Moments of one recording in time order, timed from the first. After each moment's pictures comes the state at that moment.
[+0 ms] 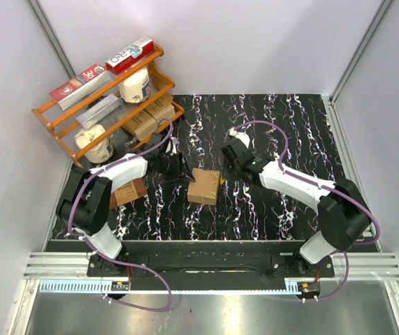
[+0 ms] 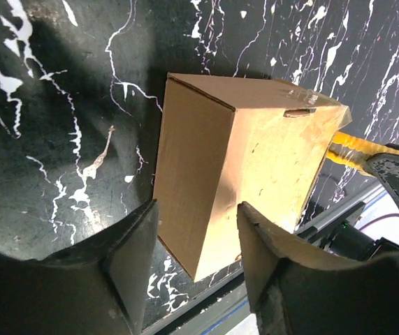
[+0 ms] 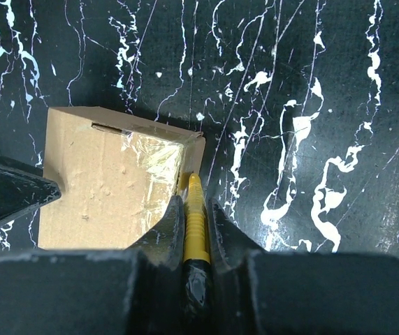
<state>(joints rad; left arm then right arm) -0.41 1.65 0.99 -0.35 0.42 -0.67 0.72 1.56 1.07 -0.39 0.24 0.67</state>
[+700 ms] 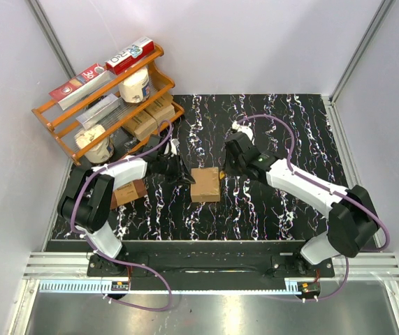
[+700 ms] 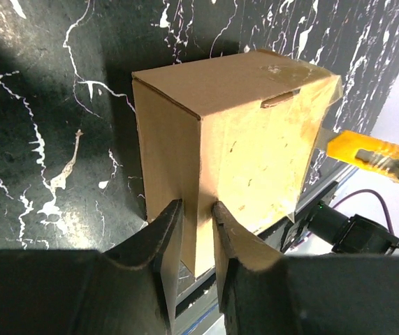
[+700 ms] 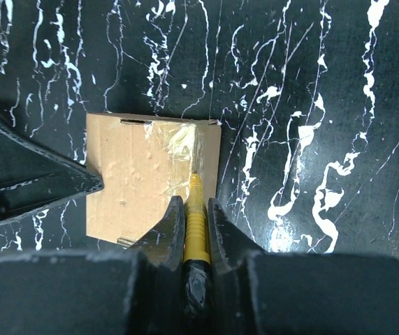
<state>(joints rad) -0.40 1.68 0.95 -0.26 0.56 -0.69 0.71 1.50 1.12 -0.43 0.20 0.65</state>
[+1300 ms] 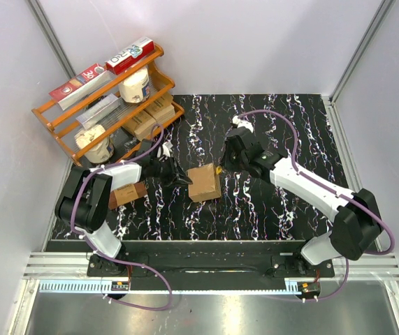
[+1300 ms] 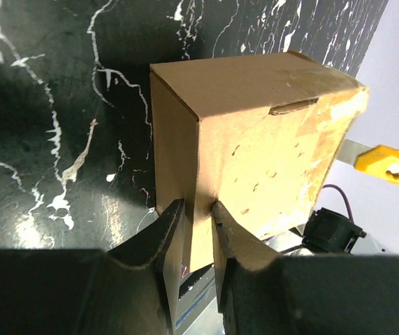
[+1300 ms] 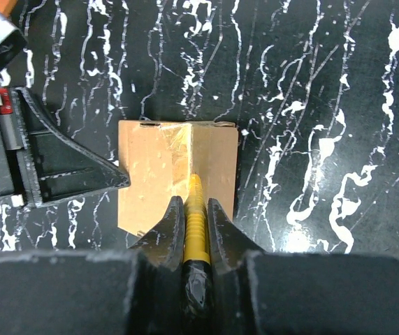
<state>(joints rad) -0.33 1.68 0.85 -0.12 0.67 -0.76 0.71 1.47 1.16 -0.44 0.16 0.64</state>
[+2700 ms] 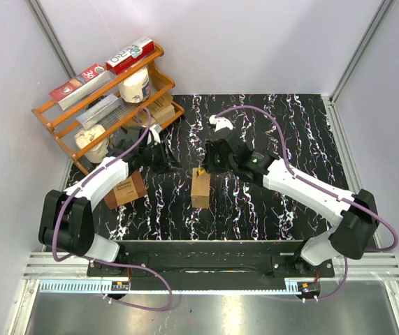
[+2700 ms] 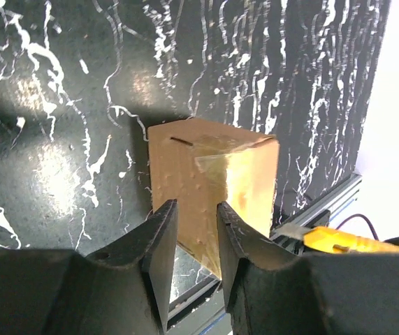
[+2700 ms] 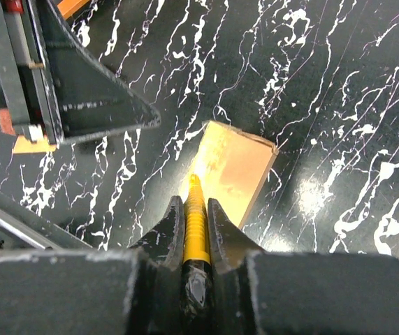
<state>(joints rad) -0.29 1.46 0.95 -0.35 0.49 -0.65 0.87 1.50 1.32 -0.48 0.17 0.56</state>
